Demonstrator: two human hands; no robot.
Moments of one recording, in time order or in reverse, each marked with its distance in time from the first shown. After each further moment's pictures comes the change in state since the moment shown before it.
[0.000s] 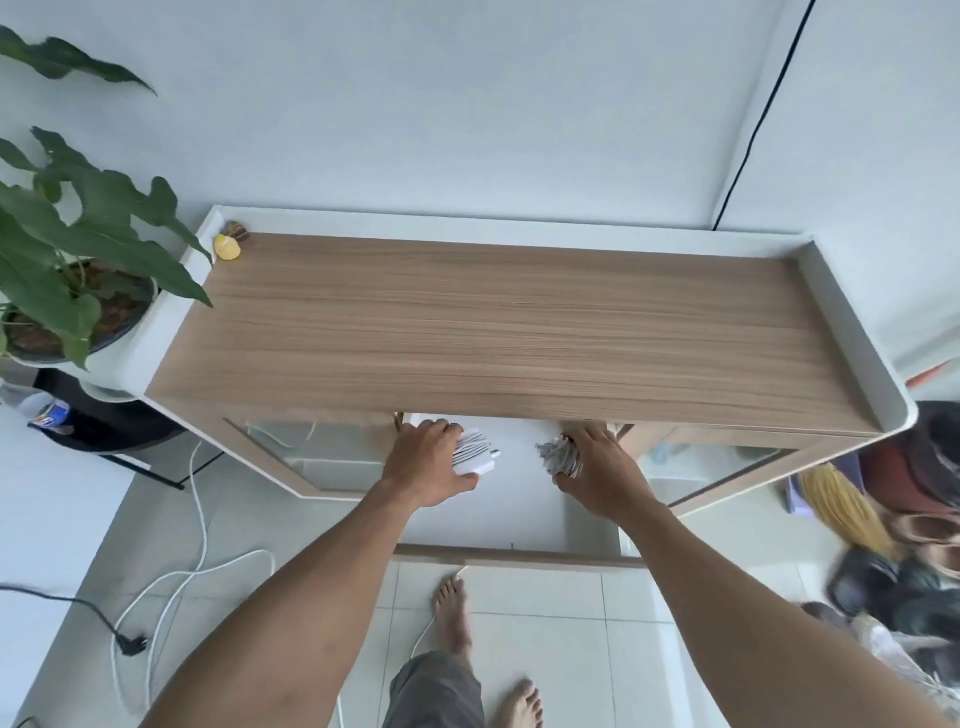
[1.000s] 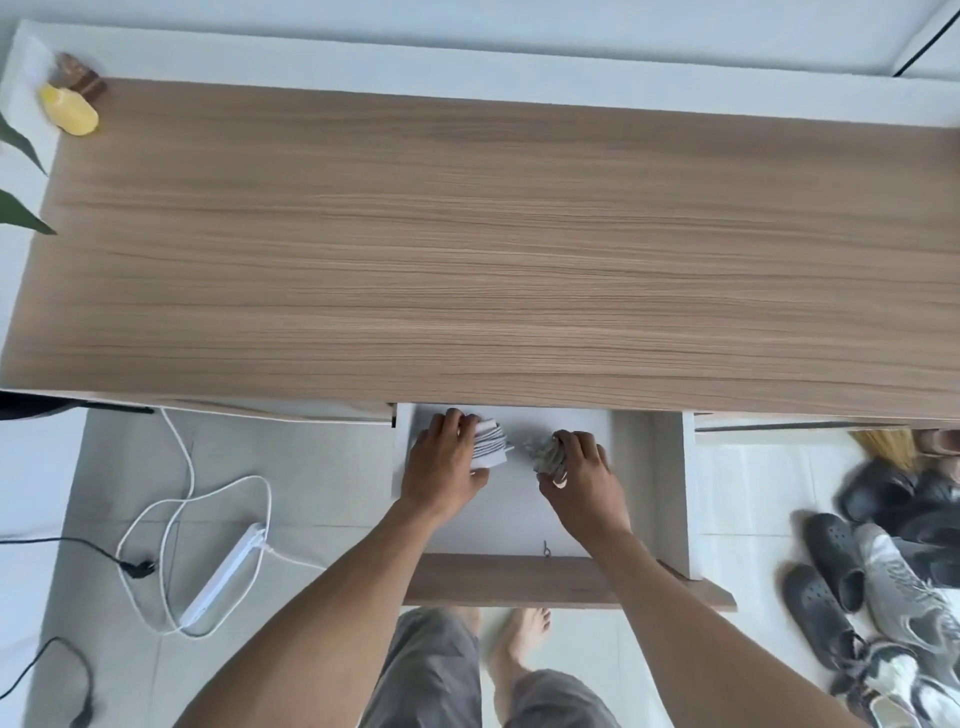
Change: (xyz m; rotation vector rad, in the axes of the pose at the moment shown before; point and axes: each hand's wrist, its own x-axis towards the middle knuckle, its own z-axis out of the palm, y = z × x) left_hand 0.070 -0.042 0.131 -0.191 -0.131 -0.031; right_hand 0.069 0.000 0.146 0.108 -0.110 0.264
